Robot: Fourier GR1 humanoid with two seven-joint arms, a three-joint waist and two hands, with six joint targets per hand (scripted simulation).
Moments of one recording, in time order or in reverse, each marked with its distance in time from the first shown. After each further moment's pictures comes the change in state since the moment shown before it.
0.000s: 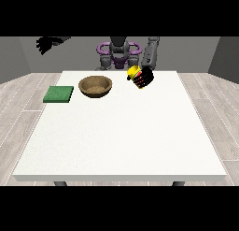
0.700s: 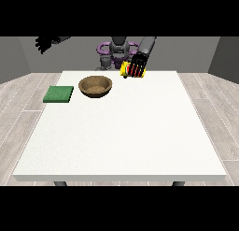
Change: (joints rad) left arm -0.298 0.016 -0.345 0.217 -0.637 0.112 0.664; right arm -0.075 -0.004 0.016 0.121 0.049 -0.085 0.090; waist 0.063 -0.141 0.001
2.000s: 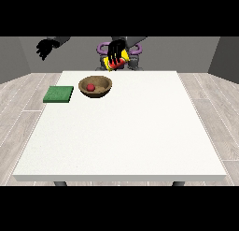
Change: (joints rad) left arm -0.123 -0.066 -0.356 -0.275 -0.290 -0.475 0.530; right arm -0.118 0.004 0.019 0.174 0.048 0.003 -0.033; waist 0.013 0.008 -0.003
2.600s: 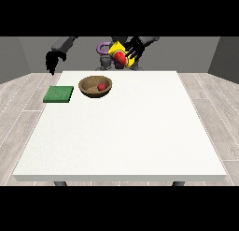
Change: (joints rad) left arm 0.174 -0.017 0.370 -0.384 0.612 0.339 -0.264; right arm 0.014 0.048 -0.005 -0.004 -0.005 -0.050 0.000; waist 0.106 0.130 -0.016
